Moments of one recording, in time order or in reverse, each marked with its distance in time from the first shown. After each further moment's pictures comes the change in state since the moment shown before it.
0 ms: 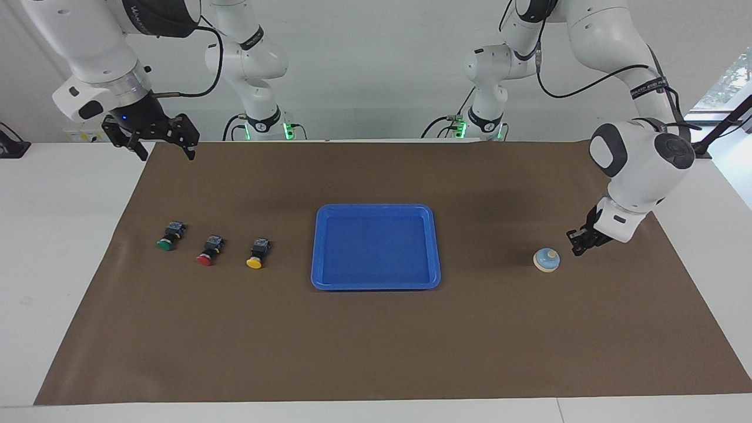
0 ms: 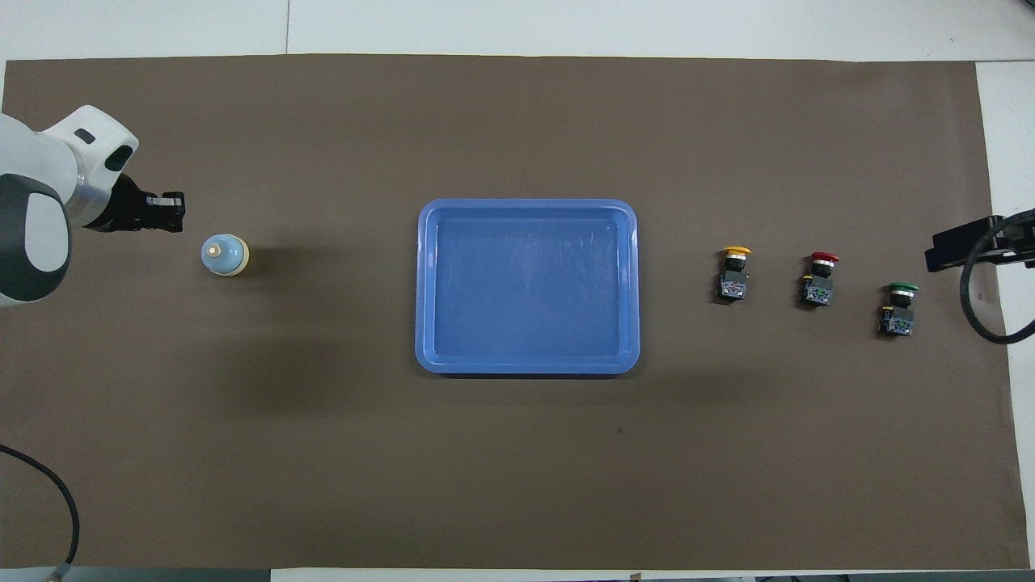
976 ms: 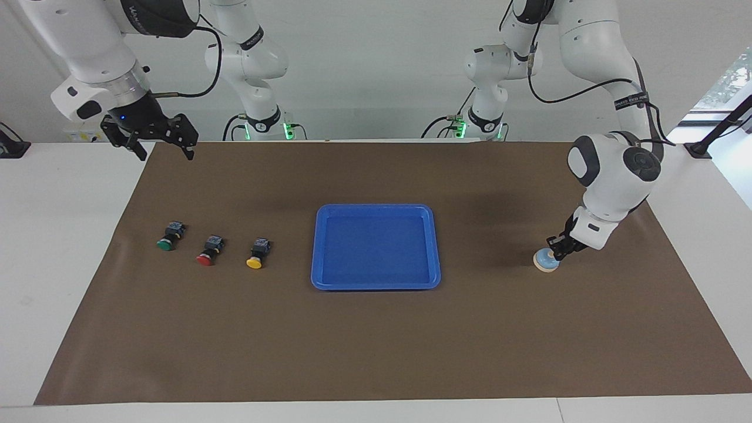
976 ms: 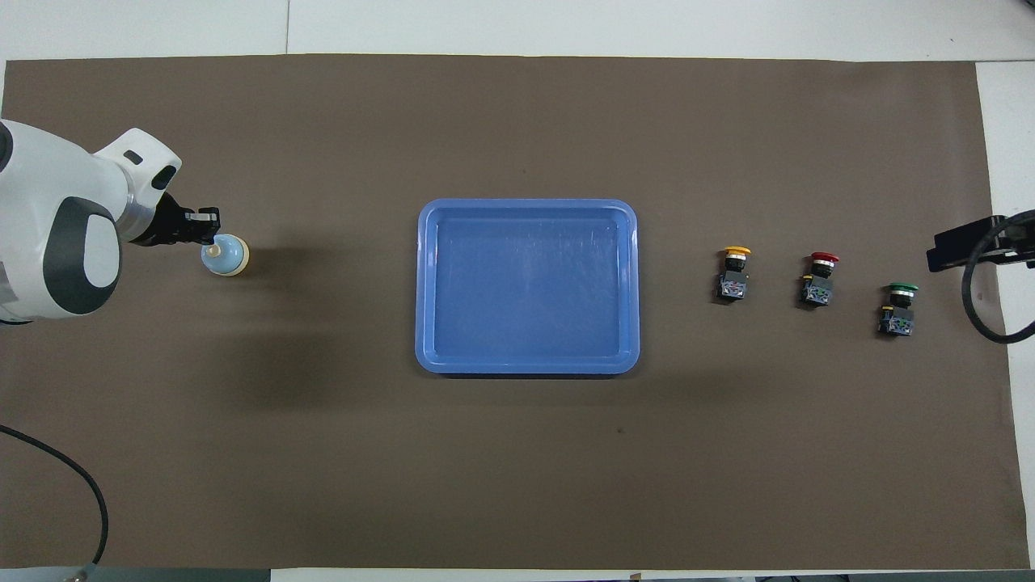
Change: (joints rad) left arm -0.017 0.021 0.001 -0.059 0.000 0.063 -0.016; right arm -0.003 0.000 0.000 0.000 0.000 0.000 0.000
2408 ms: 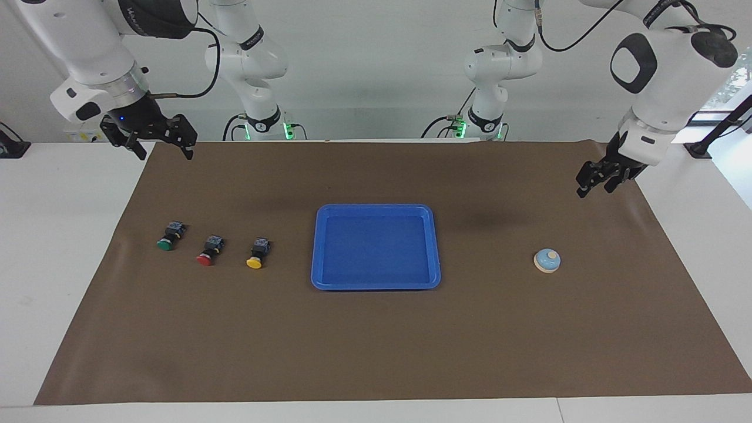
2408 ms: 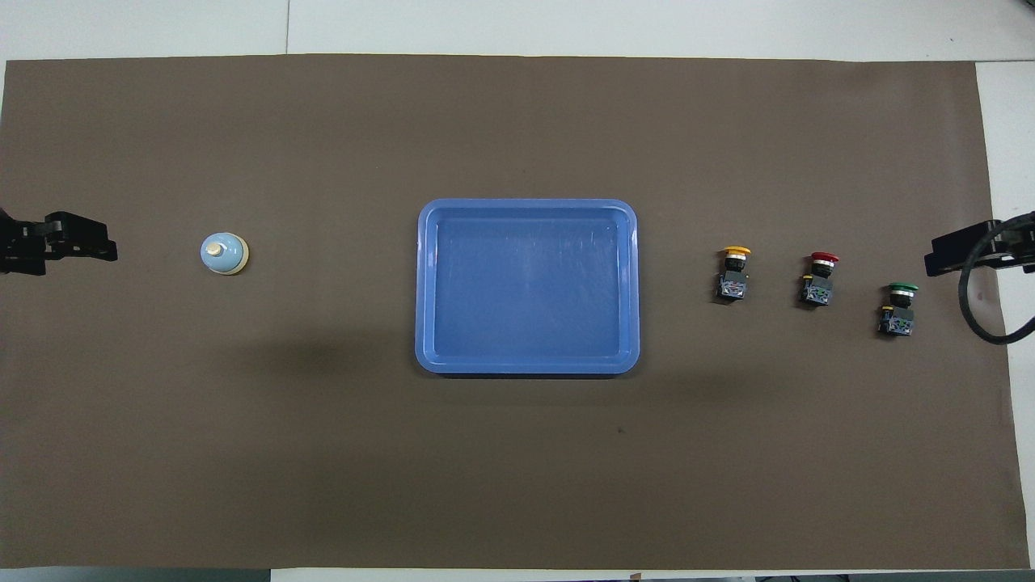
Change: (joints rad) left arm 0.036 -0.360 0.015 0.097 0.000 -0.454 0.001; right arm -0.003 -0.005 0.005 -0.033 0.000 0.021 0.000
